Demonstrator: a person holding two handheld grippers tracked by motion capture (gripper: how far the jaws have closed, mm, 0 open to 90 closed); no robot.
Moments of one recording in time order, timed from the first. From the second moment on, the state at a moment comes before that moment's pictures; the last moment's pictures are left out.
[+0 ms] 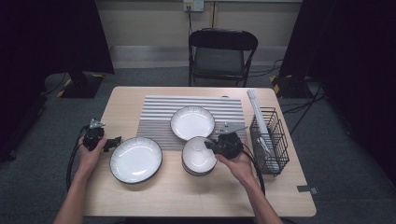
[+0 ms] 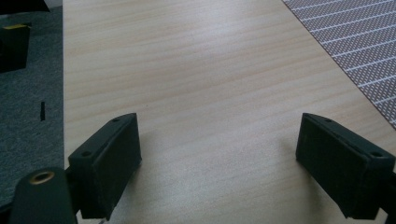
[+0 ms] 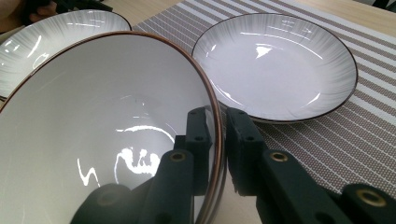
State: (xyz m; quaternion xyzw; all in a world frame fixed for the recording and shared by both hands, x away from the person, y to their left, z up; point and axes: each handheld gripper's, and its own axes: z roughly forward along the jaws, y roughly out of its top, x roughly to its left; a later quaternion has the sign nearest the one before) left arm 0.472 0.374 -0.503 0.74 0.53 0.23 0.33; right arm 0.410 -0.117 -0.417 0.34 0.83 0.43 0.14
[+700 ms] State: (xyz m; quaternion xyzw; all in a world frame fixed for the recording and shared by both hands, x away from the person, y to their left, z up) left arm 0.472 0.375 -0.503 0.74 0.53 0.23 0.33; right arm 0.408 -0.120 -0.409 0.35 0.81 0.44 0.13
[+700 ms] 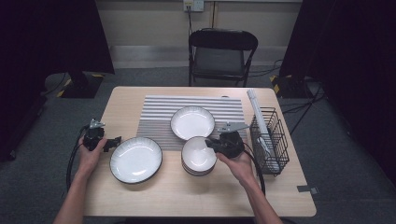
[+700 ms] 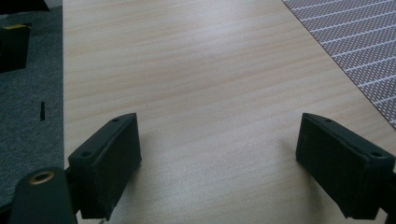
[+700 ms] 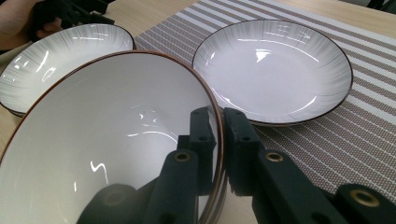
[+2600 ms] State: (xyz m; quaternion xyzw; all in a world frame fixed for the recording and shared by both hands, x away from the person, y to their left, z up) left arm 0.472 0.375 -0.503 0.74 0.53 0.23 0.33; right arm 0.419 -0.121 -0.389 0.39 0.77 0.49 0.10
